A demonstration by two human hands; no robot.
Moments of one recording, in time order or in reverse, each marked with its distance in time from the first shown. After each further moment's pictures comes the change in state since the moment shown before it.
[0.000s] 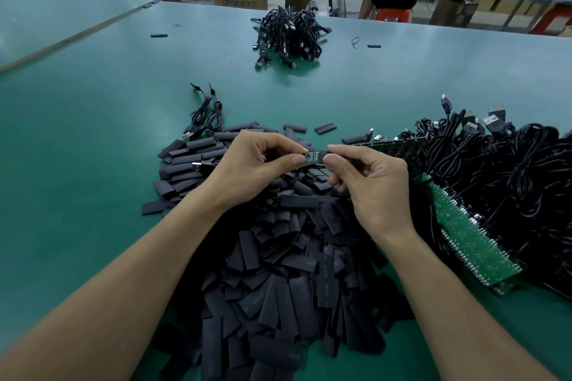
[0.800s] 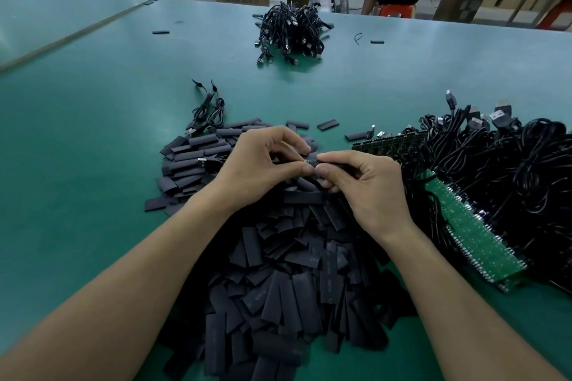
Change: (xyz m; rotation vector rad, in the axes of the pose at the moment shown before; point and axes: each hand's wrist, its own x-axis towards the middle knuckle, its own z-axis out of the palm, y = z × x) left_hand -0.003 0.002 0.004 0.117 0.009 -0.019; right_hand 0.001 0.005 0.001 -0.100 -0.154 -0.054
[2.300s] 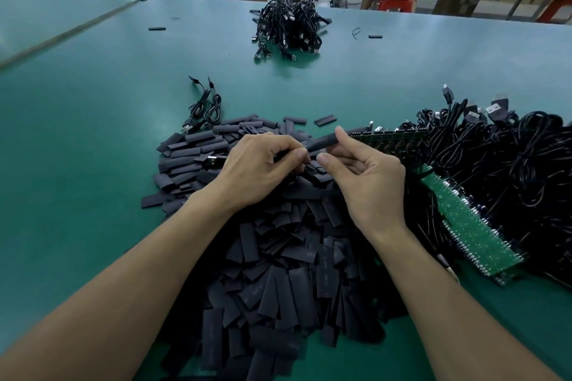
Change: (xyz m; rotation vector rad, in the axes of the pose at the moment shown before) left_hand 0.000 0.003 0.004 0.318 0.002 0.073; right_hand -0.003 0.007 0.010 0.019 0.220 0.027
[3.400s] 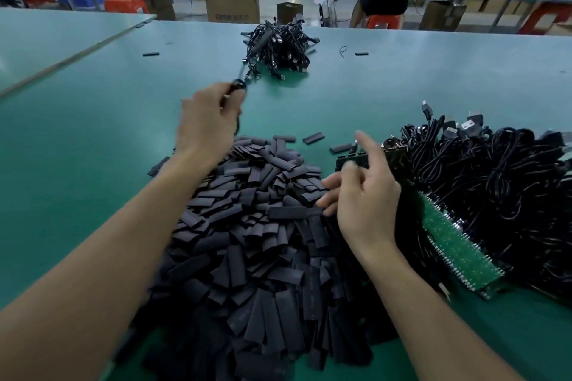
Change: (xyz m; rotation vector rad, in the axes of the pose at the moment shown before) left_hand 0.057 -0.006 -0.050 0.138 0.385 -0.280; right_hand -0.007 -0.025 -0.008 -0.019 0.122 0.116
